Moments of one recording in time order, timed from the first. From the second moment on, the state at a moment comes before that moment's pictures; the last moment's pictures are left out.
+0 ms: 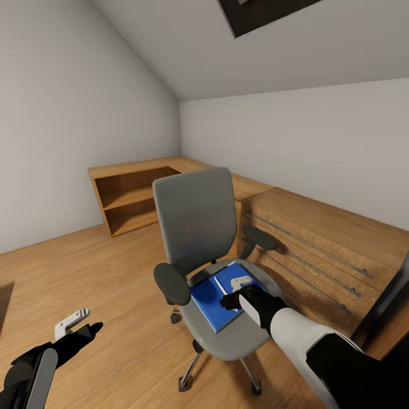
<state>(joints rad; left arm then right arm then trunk) -0.24 0.05 0.45 -1.32 0.36 0.74 0.06 -0.95 0.13 0.54 -0.20 -0.39 0.42 0.00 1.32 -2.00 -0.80</state>
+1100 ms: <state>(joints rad) -0.24 0.05 0.45 -1.32 0.36 0.75 0.05 -0.95 0.13 0.55 -0.22 -0.39 0.47 0.00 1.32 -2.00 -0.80</state>
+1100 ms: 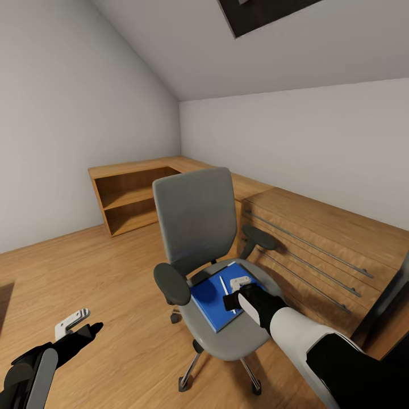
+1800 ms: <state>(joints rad) -0.24 0.05 0.45 -1.31 0.36 0.74 0.05 -0.95 0.13 0.55 -0.21 -0.39 0.46 -0.01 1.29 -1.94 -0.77</state>
